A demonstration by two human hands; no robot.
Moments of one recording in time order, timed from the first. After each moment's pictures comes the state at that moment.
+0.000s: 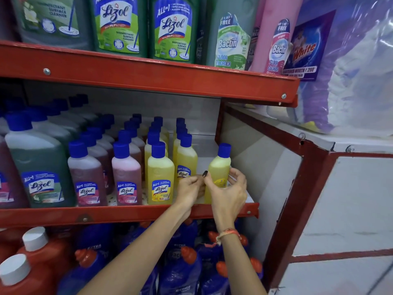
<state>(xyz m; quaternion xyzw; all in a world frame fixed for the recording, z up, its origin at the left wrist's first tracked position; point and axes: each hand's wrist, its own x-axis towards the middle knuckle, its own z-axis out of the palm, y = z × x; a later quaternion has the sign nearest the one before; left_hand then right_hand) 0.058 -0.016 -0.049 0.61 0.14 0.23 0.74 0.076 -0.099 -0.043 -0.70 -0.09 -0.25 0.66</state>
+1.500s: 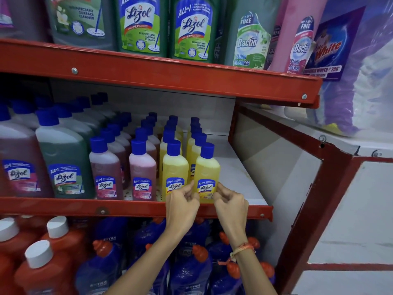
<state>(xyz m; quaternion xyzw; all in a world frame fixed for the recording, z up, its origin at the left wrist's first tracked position) -0.013 -0.016 -0.053 0.74 0.23 0.38 0.50 0.051 -0.108 -0.051 -0.79 -0.20 -0.05 0.58</state>
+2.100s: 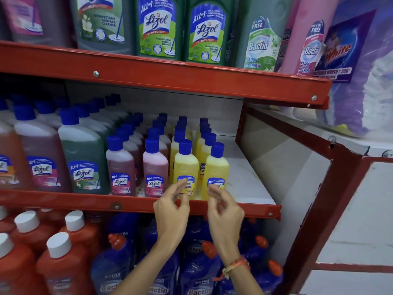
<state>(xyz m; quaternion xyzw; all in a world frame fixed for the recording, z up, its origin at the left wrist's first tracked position) -0.061 -0.009 -0.057 0.70 0.22 0.48 0.48 0.003 -0.093 -0.065 -0.70 -0.26 -0.14 0.65</state>
